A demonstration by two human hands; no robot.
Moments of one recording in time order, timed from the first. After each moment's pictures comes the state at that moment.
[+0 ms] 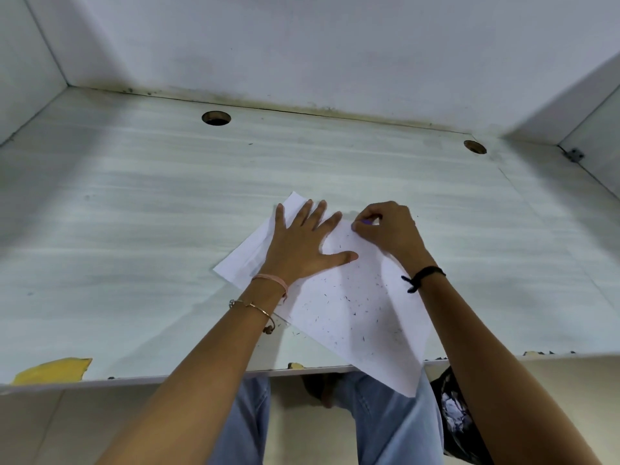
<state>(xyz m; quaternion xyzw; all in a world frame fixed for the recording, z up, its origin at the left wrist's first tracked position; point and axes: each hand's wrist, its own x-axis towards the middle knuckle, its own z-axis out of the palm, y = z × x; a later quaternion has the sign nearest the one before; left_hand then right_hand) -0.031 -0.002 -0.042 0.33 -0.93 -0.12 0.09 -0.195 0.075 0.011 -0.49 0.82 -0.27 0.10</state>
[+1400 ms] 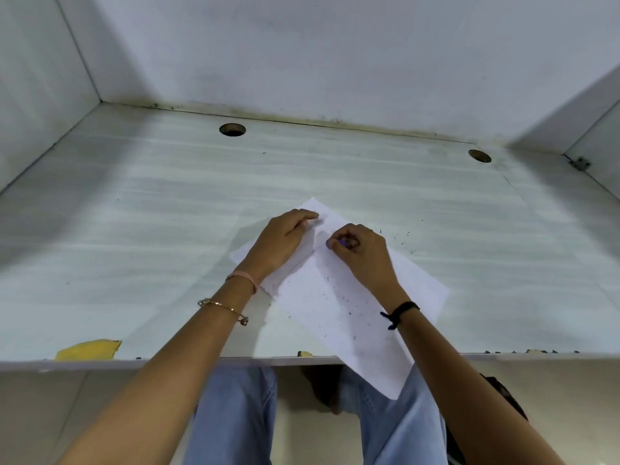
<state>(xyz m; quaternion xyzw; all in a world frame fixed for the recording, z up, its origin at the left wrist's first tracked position) 0.024 -0.007 -0.014 0.32 -0.79 -0.45 0.27 -0.126 0.096 -0.014 -0.51 0.73 -0.42 0.16</state>
